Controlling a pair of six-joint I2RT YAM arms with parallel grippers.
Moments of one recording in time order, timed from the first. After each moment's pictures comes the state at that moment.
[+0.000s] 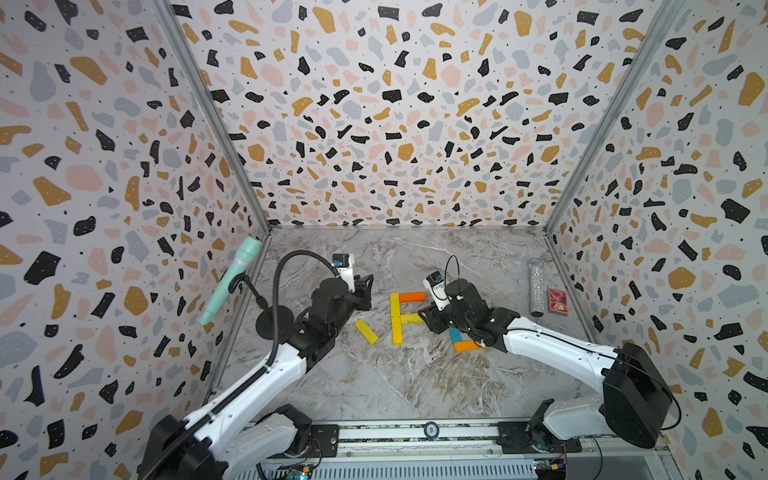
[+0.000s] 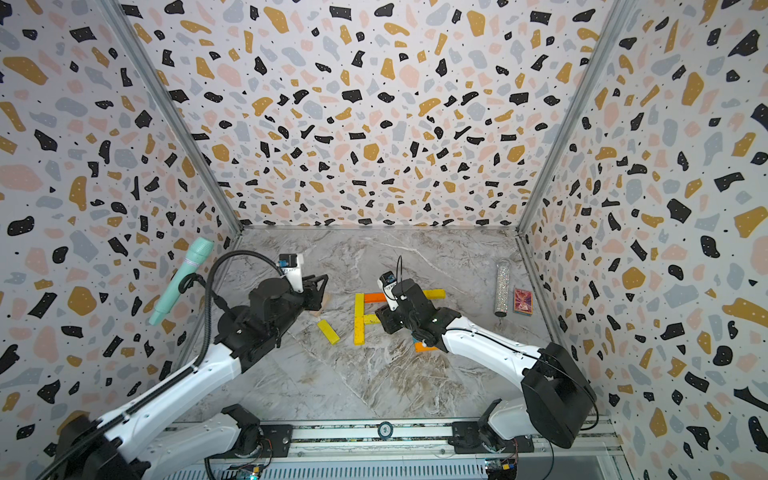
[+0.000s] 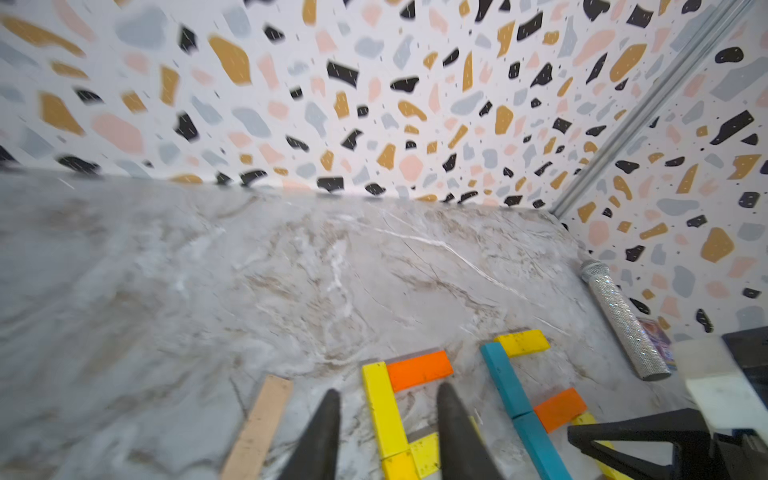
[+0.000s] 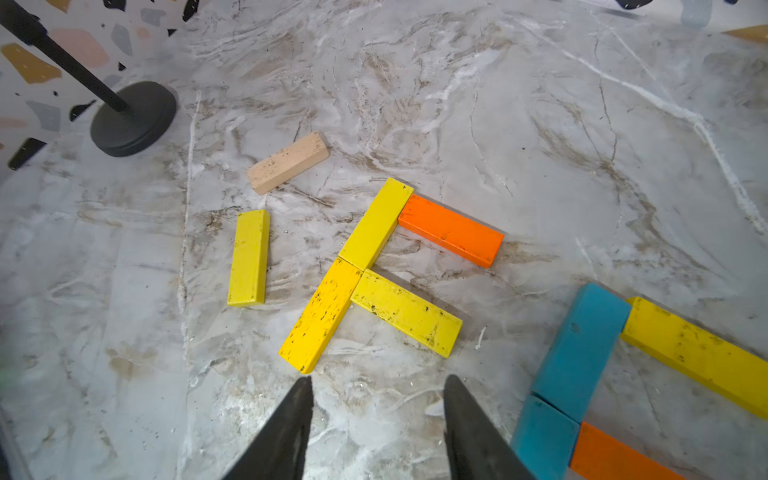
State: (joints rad) left arm -0.54 0.97 0.71 -0.02 -0.20 -0.37; right arm 0.81 1.40 0.89 -0.18 -0.01 0.17
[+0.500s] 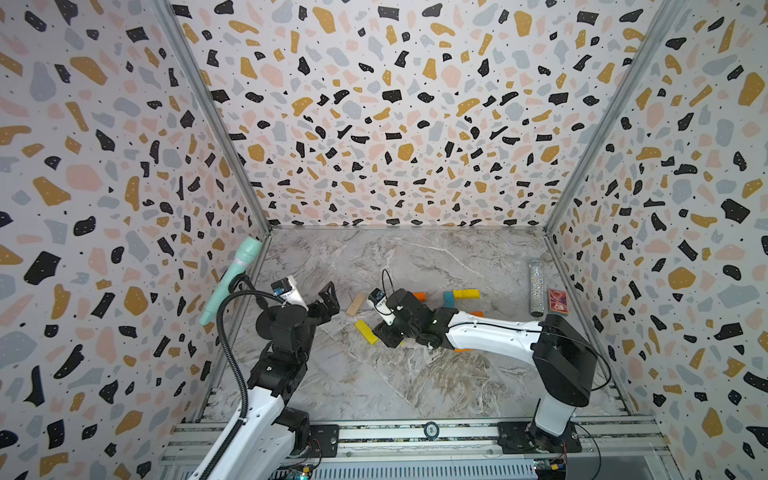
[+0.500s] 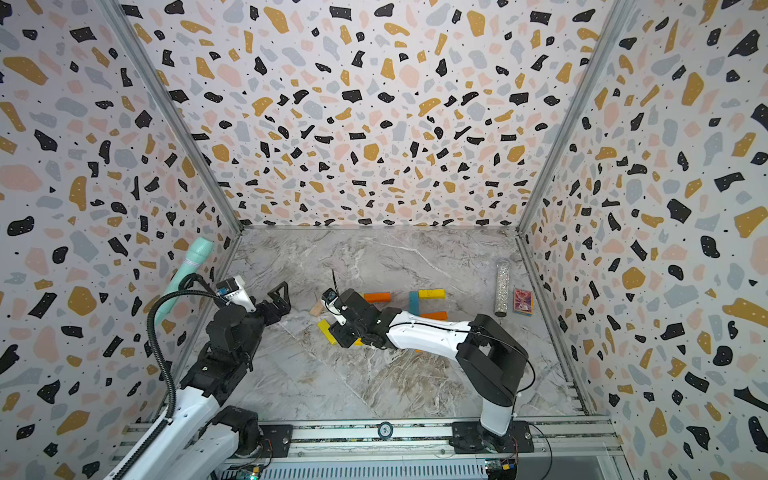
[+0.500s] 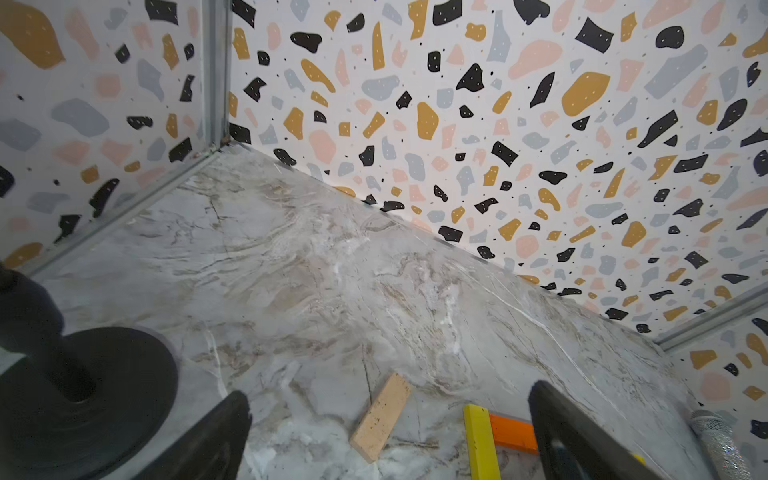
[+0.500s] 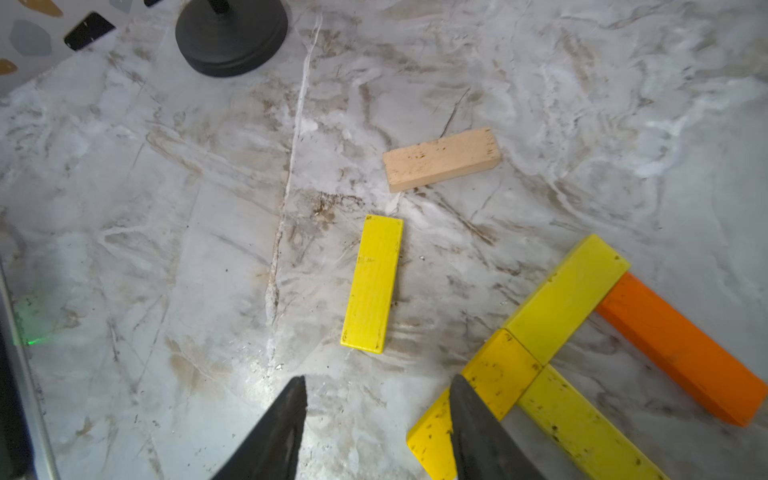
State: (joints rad) left arm -0.27 0.68 0.45 -0.03 -0.24 -0.51; right arm 1.03 1.78 1.20 -0.19 0.00 0.11
